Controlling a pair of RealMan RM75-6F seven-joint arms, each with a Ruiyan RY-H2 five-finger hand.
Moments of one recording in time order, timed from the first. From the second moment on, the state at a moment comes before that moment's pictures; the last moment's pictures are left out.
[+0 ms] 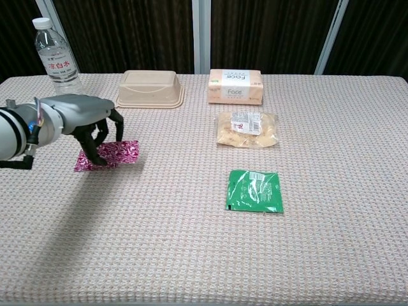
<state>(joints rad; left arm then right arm) -0.88 -1.63 -0.09 -1.50 0.54 1.03 0.74 0.04 -1.03 0.04 -1.59 -1.49 1.43 0.28</state>
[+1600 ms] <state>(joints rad) -0.87 -1.66 -0.08 -1.29 0.52 0.87 0.69 0.04 -1.03 0.04 -1.60 -1.48 1.42 0.26</state>
